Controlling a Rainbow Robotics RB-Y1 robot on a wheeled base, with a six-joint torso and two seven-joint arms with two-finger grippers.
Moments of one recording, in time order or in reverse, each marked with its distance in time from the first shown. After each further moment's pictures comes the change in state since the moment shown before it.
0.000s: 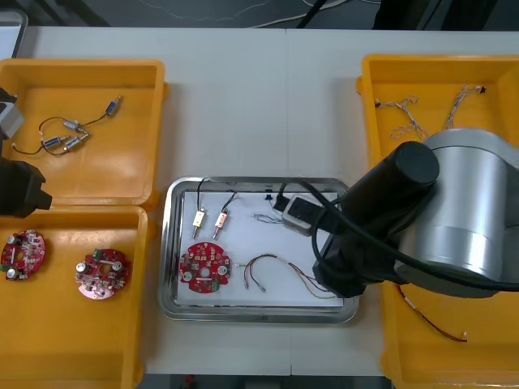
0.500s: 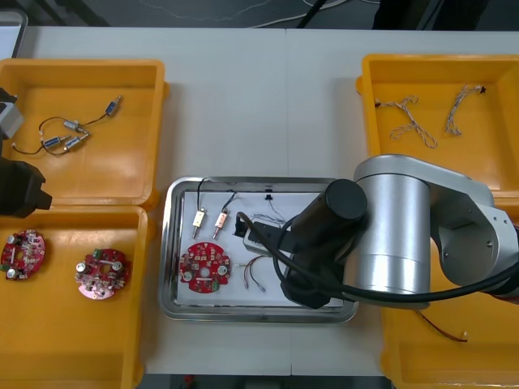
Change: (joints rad) right arm -0.148 0.025 0.259 0.104 0.039 -0.151 0.005; left arm 0.000 0.000 0.000 0.000 0.000 0.000 0.000
